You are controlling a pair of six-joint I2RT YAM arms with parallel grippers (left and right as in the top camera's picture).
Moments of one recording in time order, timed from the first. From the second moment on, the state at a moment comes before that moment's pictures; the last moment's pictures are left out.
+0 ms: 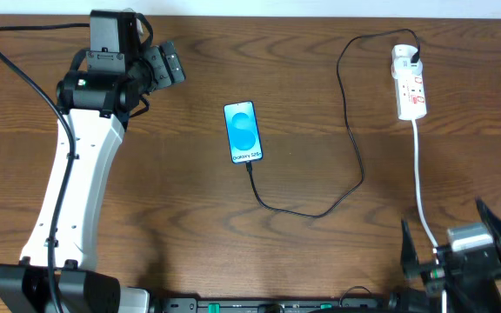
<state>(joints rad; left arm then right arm) -0.09 1.58 1.57 -0.80 -0.02 -0.38 -0.26 0.28 1.02 -0.97 -0.37 -0.43</state>
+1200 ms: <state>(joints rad) -0.09 1.58 1.57 -0.80 -0.02 -0.38 -0.04 0.01 0.01 -0.07 -0.08 -0.08</state>
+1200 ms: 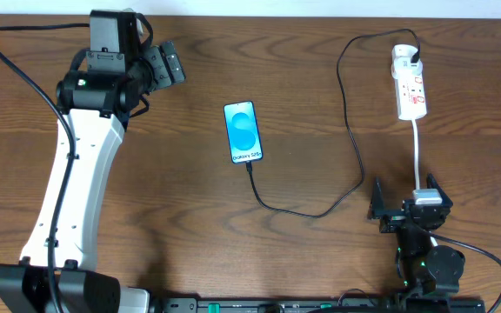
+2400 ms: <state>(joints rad) -0.09 1.52 1.54 -0.80 -0.10 -0.35 -0.04 0.01 0.01 -0.07 -0.07 -0.09</state>
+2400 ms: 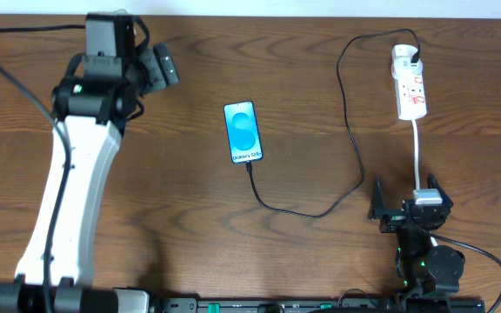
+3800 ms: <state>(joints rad) 0.05 0.13 0.08 -0.03 0.24 0.14 -0.04 0.01 0.01 -0.07 -0.07 -0.09</state>
